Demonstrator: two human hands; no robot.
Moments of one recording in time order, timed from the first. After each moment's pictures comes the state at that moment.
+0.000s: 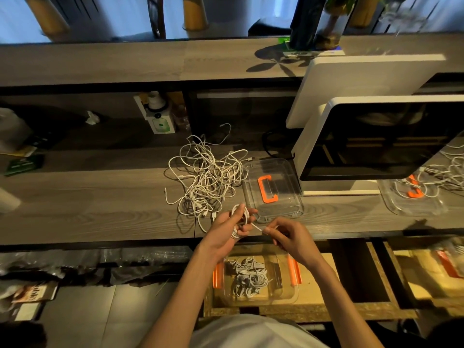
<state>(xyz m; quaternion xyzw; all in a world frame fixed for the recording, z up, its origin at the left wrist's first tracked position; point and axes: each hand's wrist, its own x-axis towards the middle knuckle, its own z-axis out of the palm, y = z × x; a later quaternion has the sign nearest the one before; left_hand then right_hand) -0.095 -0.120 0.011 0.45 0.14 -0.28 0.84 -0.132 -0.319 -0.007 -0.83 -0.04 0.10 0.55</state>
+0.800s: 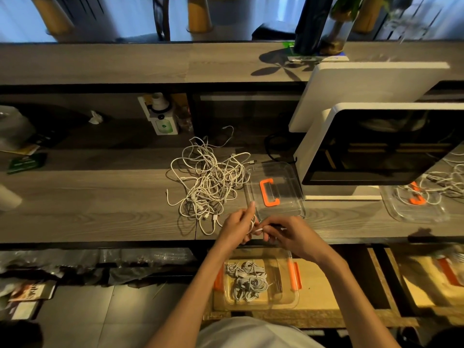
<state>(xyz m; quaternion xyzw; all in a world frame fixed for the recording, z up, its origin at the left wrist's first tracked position) -0.092 -0.130 0.006 0.74 0.08 -0.23 0.63 -0.113 -0.317 0.039 -0.87 -0.18 0.15 0.44</state>
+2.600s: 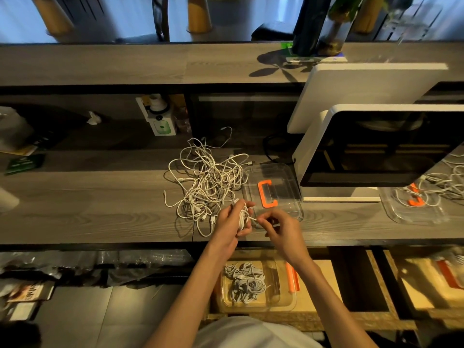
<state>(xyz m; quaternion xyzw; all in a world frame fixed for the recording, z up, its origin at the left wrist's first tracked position) -0.086 -0.138 0.023 0.50 0.15 -0.18 0.83 -0.110 -0.293 0.002 -0.87 -0.02 -0.01 0.49</state>
